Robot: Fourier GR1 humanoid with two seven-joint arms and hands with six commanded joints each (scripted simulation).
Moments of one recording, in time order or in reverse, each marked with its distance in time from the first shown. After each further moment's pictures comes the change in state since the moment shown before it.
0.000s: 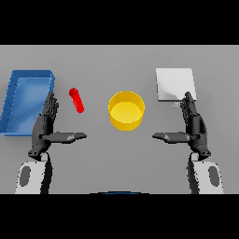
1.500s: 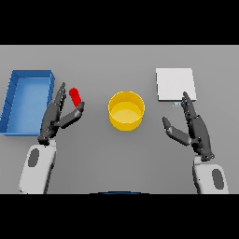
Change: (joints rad) left arm -0.192 0.045 -0.022 0.217 -0.147 0.027 0.000; right arm 0.033 -0.083 0.065 -0.062 0.108 0.036 -0.066
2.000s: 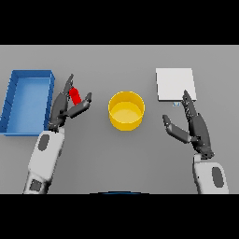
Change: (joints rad) left arm -0.186 -0.019 0.038 0.265 -0.037 0.052 -0.097; right arm -0.019 -0.002 -0.003 0.009 0.020 -0.019 0.017
